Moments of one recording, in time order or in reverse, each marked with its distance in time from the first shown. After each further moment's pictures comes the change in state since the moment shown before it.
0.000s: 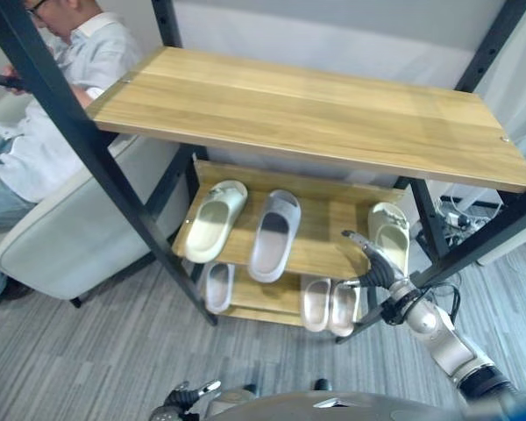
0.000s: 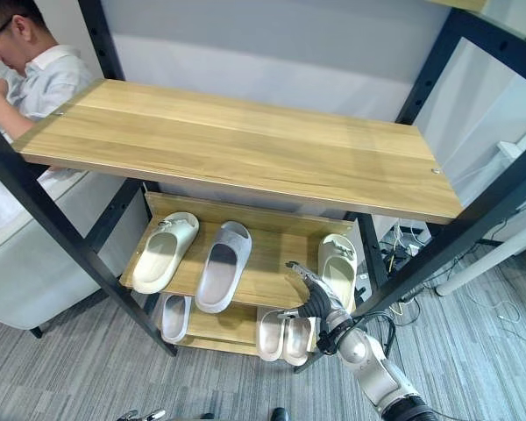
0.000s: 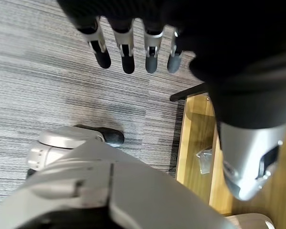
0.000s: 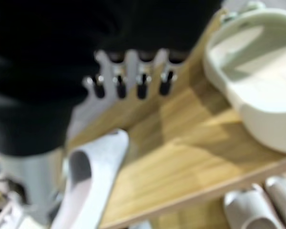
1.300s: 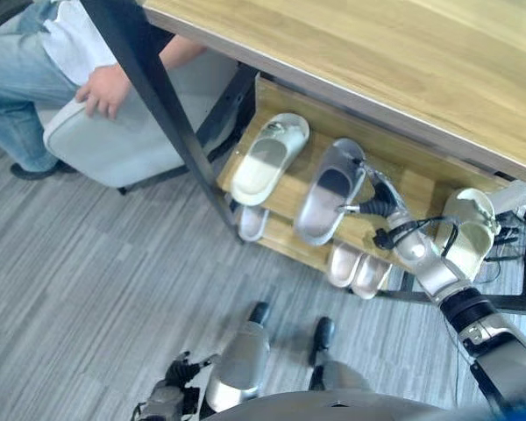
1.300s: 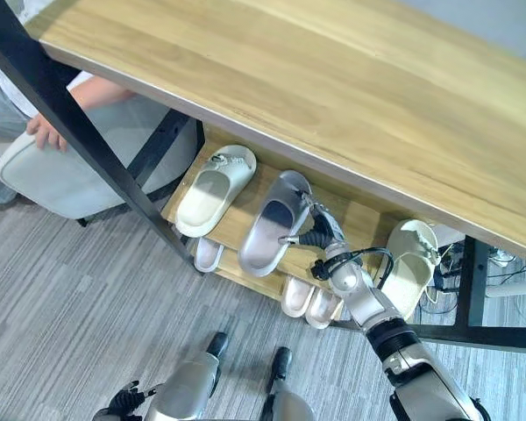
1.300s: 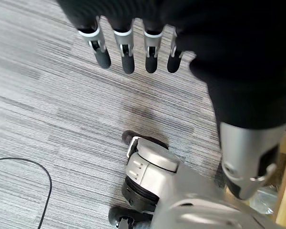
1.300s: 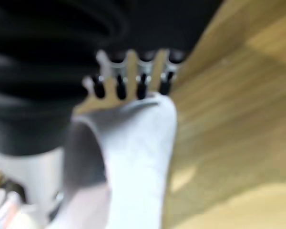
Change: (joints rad) left arm -0.085 0.023 -0.085 -0.011 -0.051 -0.045 0.041; right arm -0.425 0.005 0.016 0.193 0.130 0.014 -0.154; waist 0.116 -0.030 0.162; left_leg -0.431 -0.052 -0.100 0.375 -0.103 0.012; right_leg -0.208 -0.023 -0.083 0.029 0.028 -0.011
